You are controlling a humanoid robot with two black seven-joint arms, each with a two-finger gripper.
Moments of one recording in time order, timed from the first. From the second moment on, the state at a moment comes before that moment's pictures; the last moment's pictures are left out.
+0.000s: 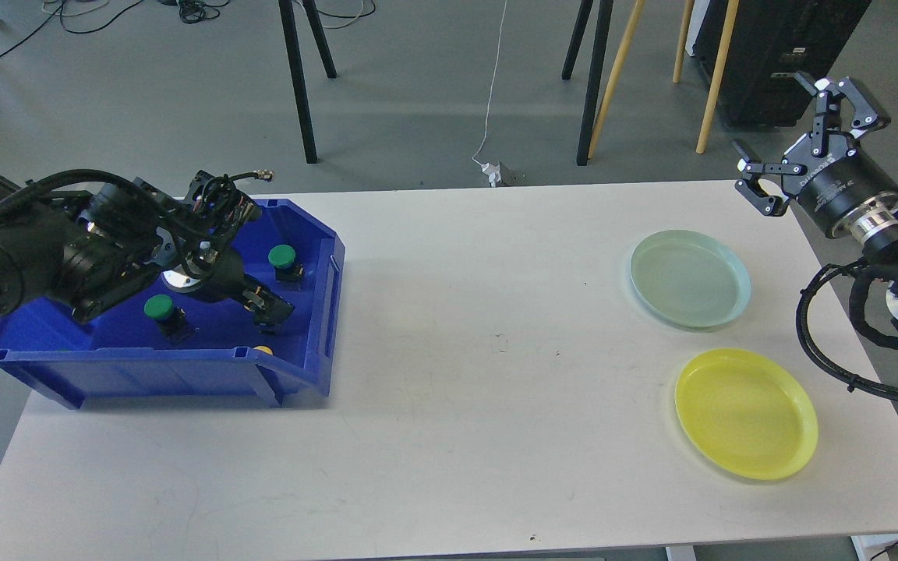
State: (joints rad) left arm -1.26 0.30 0.66 -0.55 1.31 -0.41 -0.49; right arm 0.70 -0.54 0.78 0.73 -0.09 0.49 0.26
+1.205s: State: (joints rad) left arm -1.34 0.63 0.03 -1.03 0.90 -0.49 -0.49; right arm 0.66 -0.67 0.77 1.06 -0.24 0.29 0.28
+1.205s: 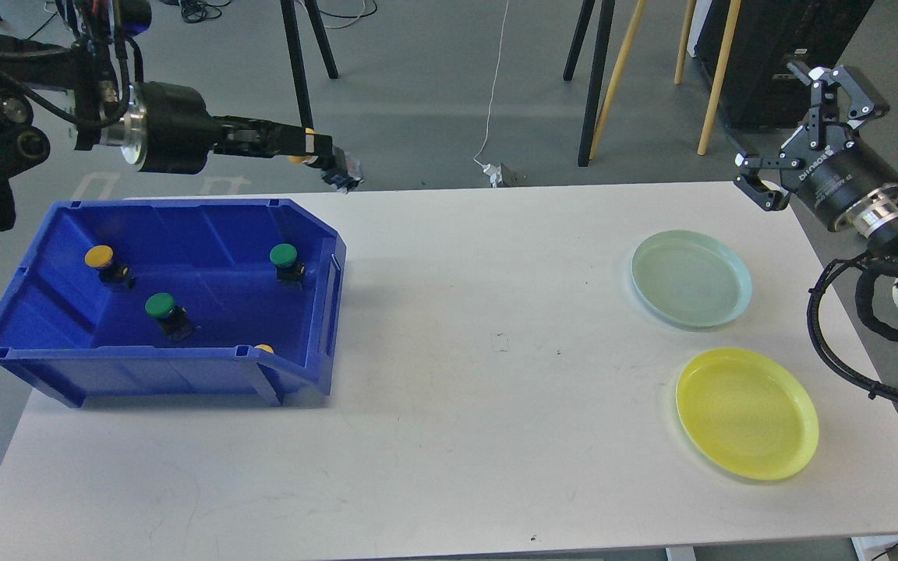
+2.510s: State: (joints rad) left arm -1.01 0.20 -0.34 -0.87 0.73 -0.43 -0.49; right arm 0.56 -0.44 0.63 1.31 -0.36 0.19 0.41
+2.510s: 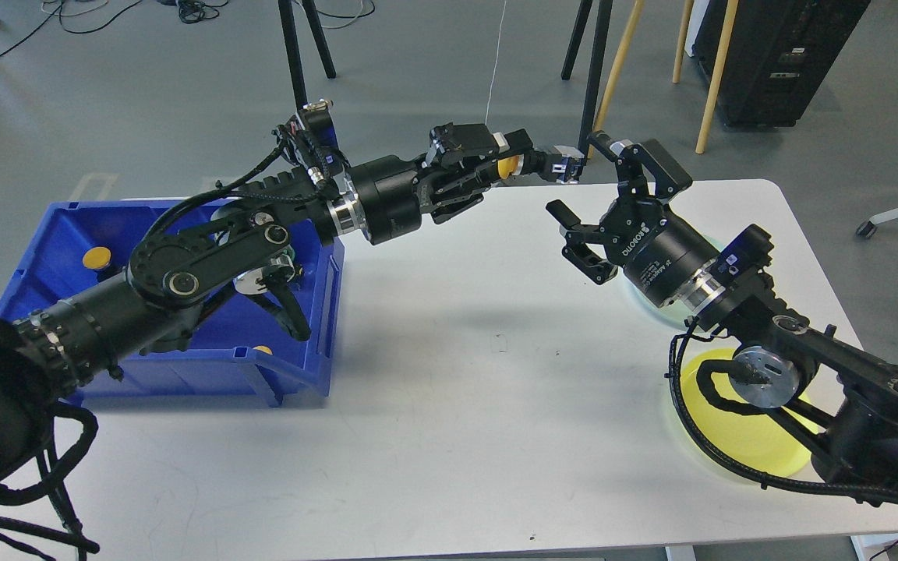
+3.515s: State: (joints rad) left arm -1.00 0.20 -0.34 -0.87 0.73 -0.43 -0.49; right arm 0.60 -0.40 0.62 1.30 -0.37 0.15 0.41
